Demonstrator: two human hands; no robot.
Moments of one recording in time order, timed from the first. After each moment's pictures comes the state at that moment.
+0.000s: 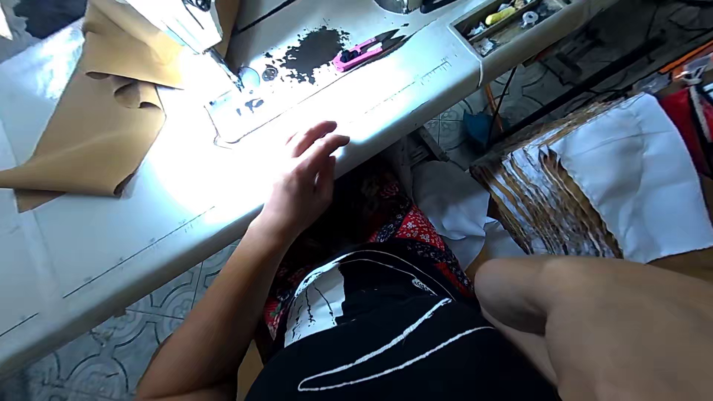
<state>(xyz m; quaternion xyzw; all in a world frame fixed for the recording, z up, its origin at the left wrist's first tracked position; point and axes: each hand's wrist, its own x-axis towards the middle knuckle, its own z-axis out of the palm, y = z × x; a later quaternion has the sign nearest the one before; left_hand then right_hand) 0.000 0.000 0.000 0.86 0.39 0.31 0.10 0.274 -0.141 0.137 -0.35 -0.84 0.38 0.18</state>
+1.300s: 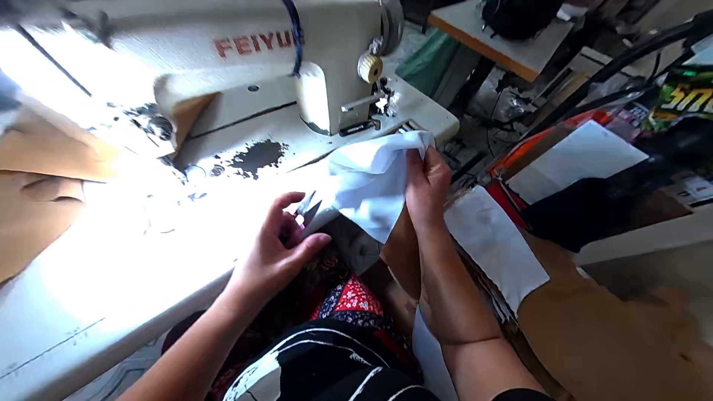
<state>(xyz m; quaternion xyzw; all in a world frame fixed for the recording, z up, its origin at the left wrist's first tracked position) 0.049 -0.003 0.021 0.73 0.40 0.41 0.37 0.306 0.024 0.031 -0.55 -0.54 0.07 0.64</state>
